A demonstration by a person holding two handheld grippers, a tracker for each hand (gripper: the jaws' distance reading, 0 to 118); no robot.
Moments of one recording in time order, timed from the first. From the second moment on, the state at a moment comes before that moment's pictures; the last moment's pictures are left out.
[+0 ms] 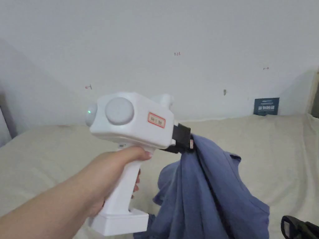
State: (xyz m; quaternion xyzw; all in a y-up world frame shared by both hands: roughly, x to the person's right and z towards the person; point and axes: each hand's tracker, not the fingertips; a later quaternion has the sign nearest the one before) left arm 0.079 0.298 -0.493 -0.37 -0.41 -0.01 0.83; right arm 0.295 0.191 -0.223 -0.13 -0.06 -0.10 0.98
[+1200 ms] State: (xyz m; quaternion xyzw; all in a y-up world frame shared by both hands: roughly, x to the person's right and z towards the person) left arm 0.072 0.164 -0.442 -0.39 -0.32 0.09 0.86; right arm 0.347 0.147 -0.212 -0.19 -0.11 -0.16 0.96
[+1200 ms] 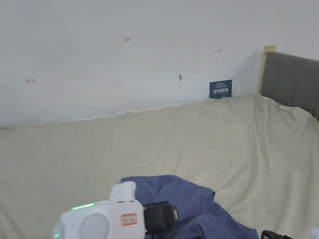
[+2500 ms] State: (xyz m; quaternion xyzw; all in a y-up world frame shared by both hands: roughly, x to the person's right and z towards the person) left arm 0.015 0.066 -0.630 -0.57 -0.10 0.04 0.81; right arm 0.305 0.138 -0.253 -0.21 -0.04 -0.12 0.97
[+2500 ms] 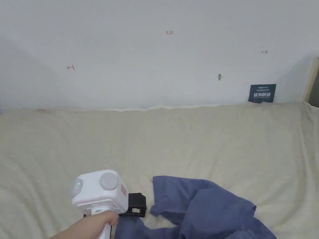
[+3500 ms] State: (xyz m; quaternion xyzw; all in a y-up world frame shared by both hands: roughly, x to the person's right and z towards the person) left arm -0.055 0.119 -0.544 -0.45 -0.17 0.08 0.87; right arm 0.378 0.176 -0.543 -0.41 0.04 -0.07 0.91
